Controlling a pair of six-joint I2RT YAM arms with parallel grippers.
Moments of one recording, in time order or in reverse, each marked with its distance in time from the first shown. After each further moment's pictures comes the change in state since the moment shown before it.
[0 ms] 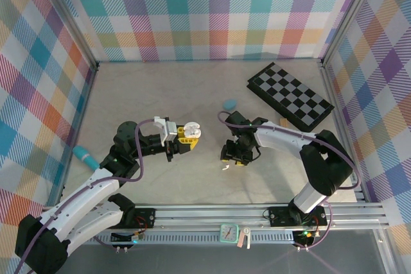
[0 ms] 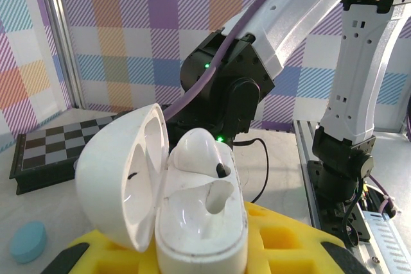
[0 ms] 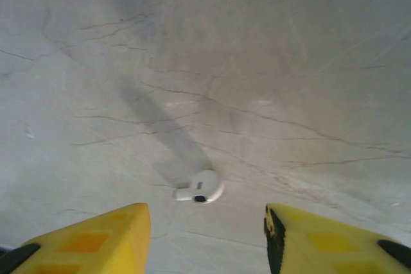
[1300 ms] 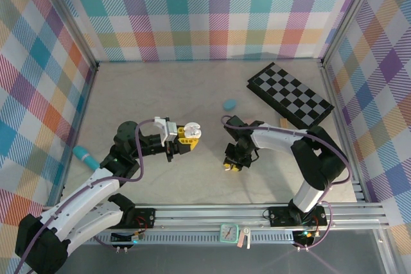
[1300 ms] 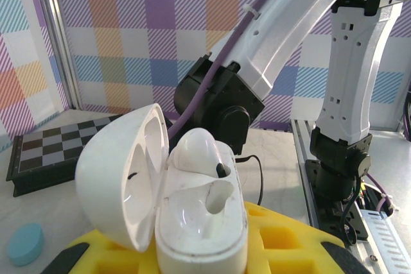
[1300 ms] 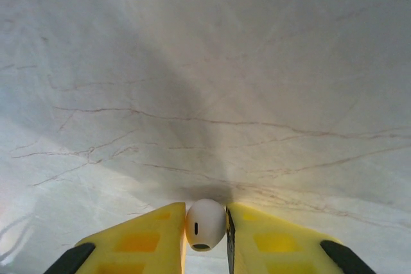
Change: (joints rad) left arm 0.000 0.008 0.000 0.005 0.010 0.003; right arm -0.005 0.058 -0.037 0.029 -0.013 0.169
